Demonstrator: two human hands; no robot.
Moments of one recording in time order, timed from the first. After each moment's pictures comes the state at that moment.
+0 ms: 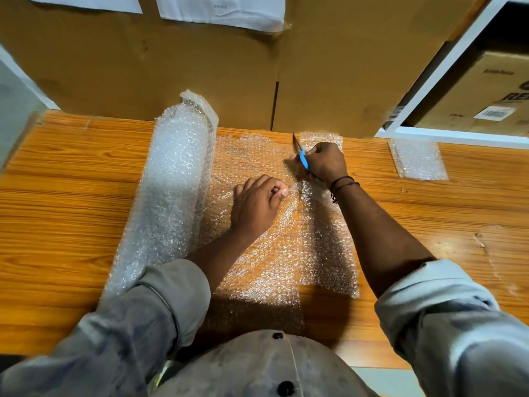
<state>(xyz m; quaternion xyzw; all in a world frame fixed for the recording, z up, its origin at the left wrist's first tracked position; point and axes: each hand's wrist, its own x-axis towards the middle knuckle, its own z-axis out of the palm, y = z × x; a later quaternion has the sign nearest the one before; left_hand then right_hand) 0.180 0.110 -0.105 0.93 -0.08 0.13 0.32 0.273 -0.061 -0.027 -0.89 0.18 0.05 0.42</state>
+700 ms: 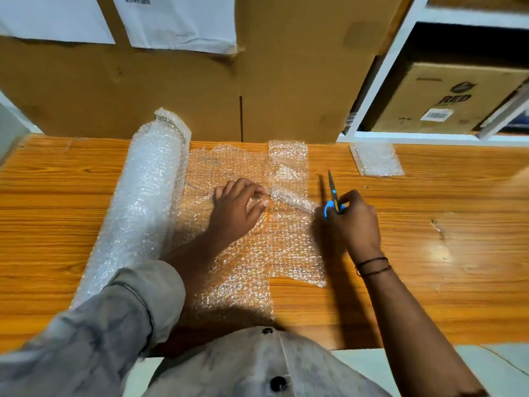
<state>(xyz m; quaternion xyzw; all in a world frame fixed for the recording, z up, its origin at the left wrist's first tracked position) 0.160 0.101 -0.089 0.93 -0.16 0.17 0.28 0.113 -0.165 -0.032 -0.93 0.18 -0.08 0.31</state>
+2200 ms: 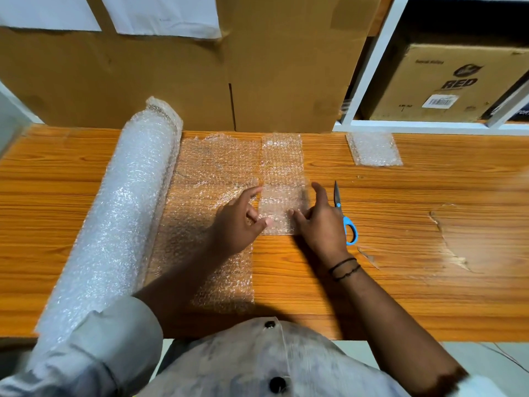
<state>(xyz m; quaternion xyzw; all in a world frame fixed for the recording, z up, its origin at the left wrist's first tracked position) 0.101 0.062 -0.082 0.90 -0.13 0.03 0.42 0.096 -0.151 -0.067 -0.93 0.05 -0.06 0.35</state>
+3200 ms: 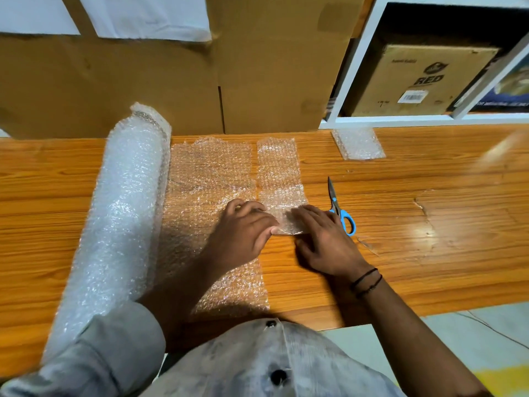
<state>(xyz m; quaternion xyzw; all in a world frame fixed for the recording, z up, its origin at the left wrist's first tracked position) 0.098 0.076 -0.086 0.89 -0.36 0.17 0.22 0.053 -0.167 -0.069 -0.97 -0.17 -0.05 0.17</state>
